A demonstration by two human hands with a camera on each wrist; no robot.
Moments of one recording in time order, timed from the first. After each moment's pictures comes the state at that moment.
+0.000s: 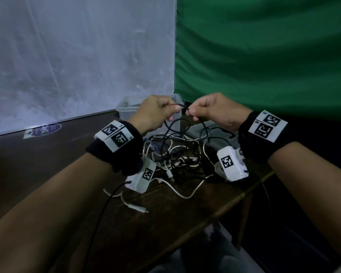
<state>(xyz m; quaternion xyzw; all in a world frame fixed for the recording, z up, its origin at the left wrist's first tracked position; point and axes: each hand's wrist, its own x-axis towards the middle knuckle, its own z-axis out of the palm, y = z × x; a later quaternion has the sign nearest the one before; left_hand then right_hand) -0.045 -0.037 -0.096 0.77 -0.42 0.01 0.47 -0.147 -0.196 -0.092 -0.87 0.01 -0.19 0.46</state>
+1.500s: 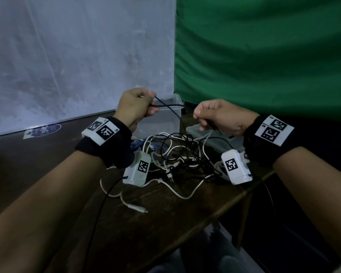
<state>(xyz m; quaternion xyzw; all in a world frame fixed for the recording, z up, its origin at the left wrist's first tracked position) -0.032 -0.025 -0.088 0.67 -0.25 -0.01 0.69 -0.157 -0.204 -0.099 -0.82 -0.01 -0.11 0.56</state>
